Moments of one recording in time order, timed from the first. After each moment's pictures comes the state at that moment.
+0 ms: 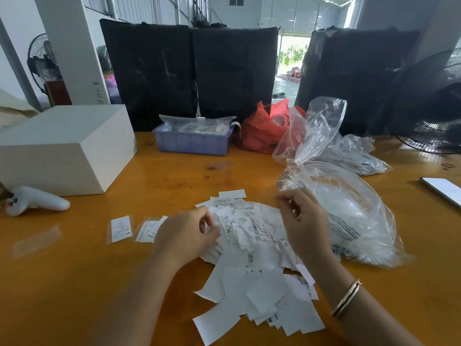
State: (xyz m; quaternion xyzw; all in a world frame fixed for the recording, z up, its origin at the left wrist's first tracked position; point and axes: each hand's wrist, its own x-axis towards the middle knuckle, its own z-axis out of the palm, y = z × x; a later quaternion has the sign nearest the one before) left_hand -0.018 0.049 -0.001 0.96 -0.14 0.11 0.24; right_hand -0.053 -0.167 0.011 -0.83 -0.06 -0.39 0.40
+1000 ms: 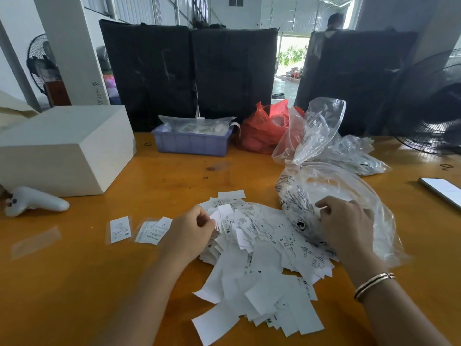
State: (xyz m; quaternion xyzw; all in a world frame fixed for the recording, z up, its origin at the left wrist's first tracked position) left_hand -0.012 0.038 -0.011 0.92 -0.06 0.09 0.38; right_hand -0.045 -0.239 0.005 -0.93 0.19 -0.29 0.14
